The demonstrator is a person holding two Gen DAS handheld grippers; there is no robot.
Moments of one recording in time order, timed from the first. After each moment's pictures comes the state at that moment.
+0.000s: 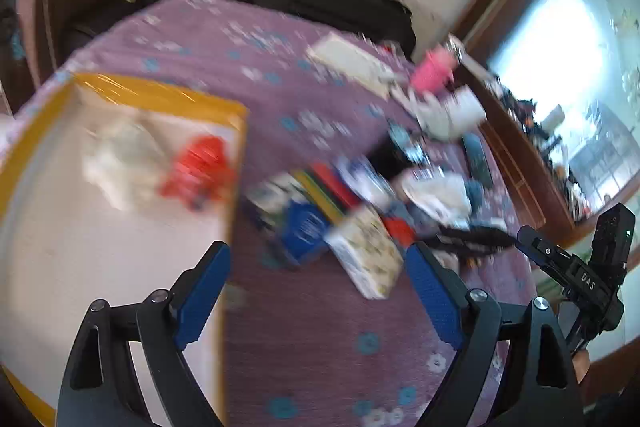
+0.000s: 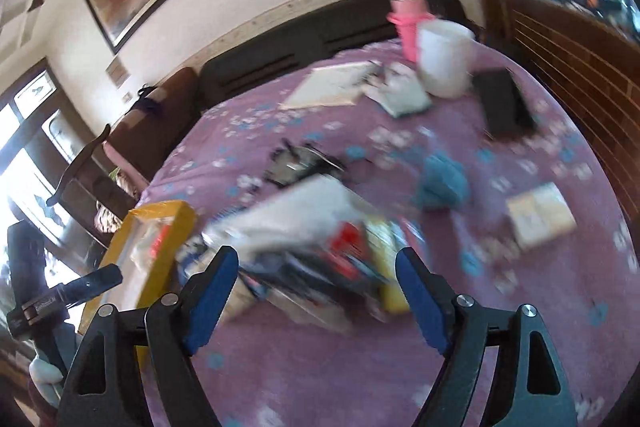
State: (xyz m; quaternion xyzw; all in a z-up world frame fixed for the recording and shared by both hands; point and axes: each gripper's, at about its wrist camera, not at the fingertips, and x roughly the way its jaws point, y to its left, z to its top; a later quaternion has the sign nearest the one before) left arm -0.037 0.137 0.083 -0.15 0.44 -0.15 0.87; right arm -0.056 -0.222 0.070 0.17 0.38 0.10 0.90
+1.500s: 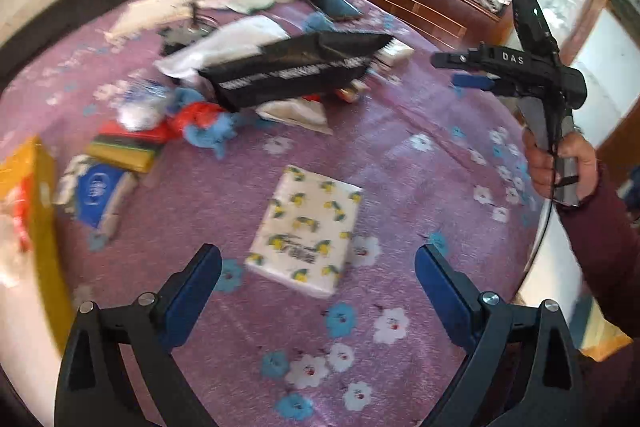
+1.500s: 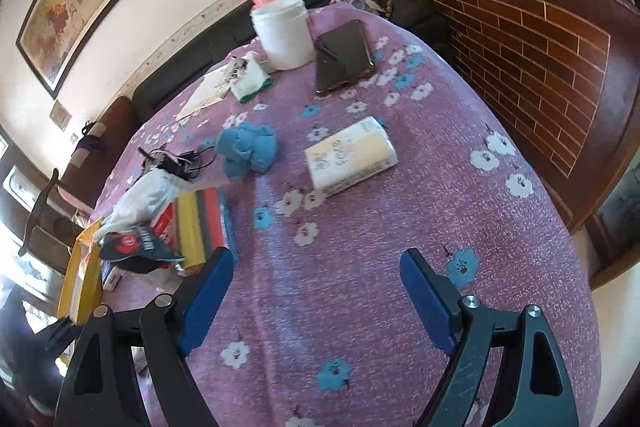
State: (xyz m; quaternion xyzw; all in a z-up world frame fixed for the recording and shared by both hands) left arm -0.101 0.017 0.051 0.12 0.46 -0.35 0.80; right arm -0.084 -0.351 0.016 0.25 0.41 0.01 0.88
